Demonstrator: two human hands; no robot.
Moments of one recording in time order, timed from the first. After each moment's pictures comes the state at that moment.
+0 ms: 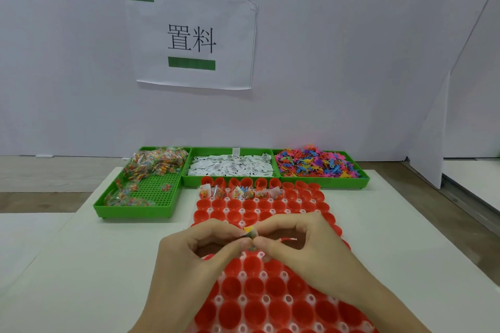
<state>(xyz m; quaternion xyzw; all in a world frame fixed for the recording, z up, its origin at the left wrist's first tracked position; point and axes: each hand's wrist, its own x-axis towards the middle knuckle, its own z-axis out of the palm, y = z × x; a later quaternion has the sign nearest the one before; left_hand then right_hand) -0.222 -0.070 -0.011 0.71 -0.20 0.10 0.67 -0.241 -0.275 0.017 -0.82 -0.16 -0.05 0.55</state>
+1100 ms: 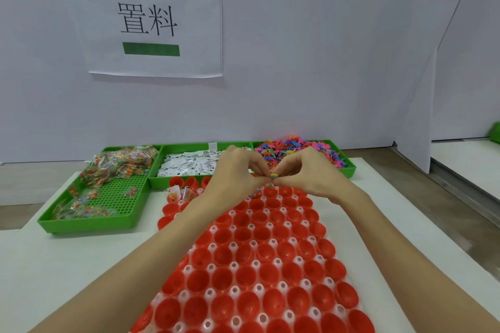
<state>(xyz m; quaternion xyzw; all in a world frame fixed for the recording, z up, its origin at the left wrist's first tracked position) -0.075 -0.188 0.016 0.85 -0.34 0.12 0.39 -0.114 -0.379 0.021 -0.92 -0.04 -0.07 0.37</state>
